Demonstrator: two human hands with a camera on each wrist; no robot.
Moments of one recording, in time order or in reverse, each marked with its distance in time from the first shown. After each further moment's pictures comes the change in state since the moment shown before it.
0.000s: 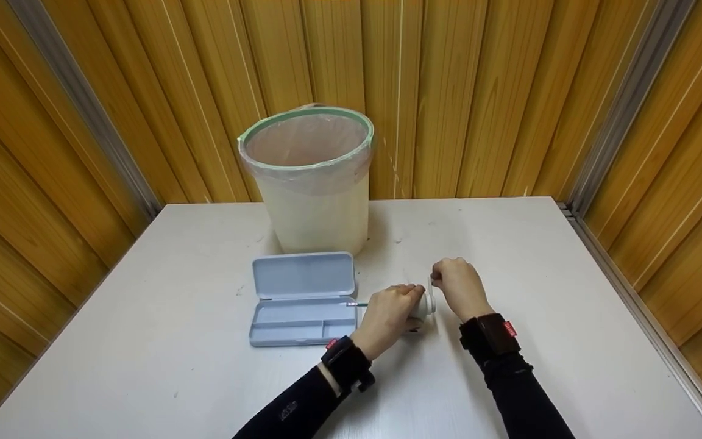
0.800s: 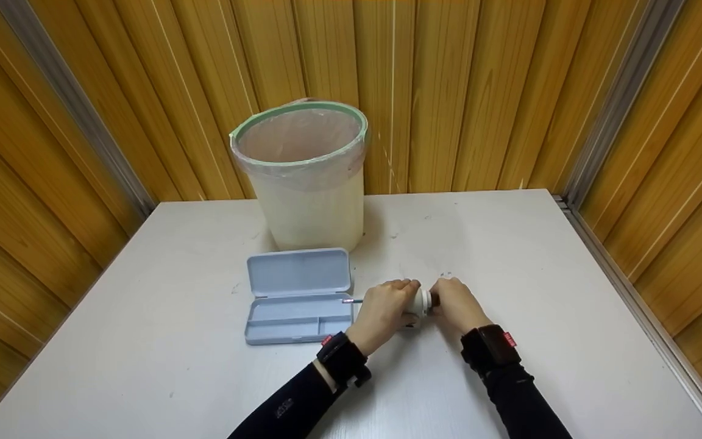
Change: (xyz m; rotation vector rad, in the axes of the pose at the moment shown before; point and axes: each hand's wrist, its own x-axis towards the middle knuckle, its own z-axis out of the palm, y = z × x) left_hand -0.001 -0.003 0.000 -0.089 0.000 0.002; right_hand -0.023 0.018 0.027 0.116 -0.242 -0.018
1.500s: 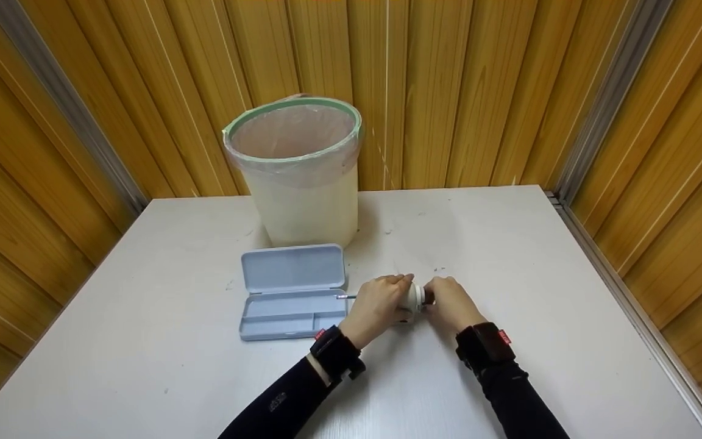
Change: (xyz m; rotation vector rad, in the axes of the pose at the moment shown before) left_hand 0.002 0.000 -0.006 0.004 -0.071 0.017; right_hand -0.007 -0.001 0.001 0.068 -0.013 -0.006
